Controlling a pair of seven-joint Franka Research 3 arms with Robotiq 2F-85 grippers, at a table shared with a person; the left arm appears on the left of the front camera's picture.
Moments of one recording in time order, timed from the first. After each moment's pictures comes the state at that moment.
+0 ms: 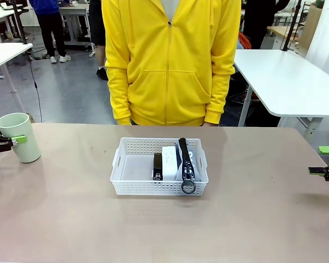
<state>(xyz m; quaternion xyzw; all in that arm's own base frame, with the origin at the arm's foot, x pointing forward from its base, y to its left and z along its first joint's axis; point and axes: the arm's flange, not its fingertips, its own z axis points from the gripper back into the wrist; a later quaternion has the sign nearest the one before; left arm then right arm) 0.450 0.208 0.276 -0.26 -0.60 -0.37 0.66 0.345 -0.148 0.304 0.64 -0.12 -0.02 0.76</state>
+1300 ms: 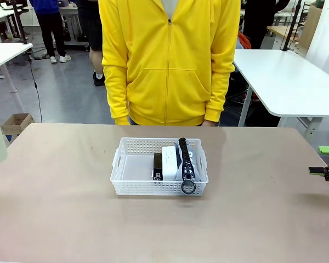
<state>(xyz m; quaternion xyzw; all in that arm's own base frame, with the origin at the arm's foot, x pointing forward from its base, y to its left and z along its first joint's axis) 0.290 0.148 0.466 -0.33 -0.52 -0.50 0.61 0.344 -0.149 0.304 0.64 -0.12 -0.02 0.76</state>
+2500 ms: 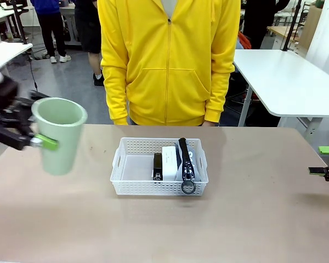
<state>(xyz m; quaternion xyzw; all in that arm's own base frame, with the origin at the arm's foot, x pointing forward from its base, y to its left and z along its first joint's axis) 0.322 -0.080 0.488 -0.36 -0.35 -0.66 0.56 0.344 -0.148 0.304 0.64 -0.12 -0.02 0.76</state>
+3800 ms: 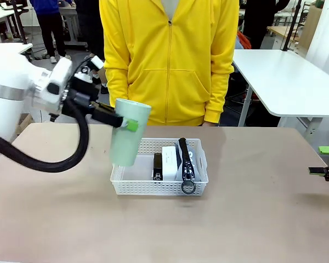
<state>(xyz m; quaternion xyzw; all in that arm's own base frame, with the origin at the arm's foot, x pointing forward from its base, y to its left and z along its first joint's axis) 0.392 -0.182 0.459 -0.41 -0.33 -0.44 0.73 0.344 -0.149 0.304 0.64 -0.12 -0.02 0.76</state>
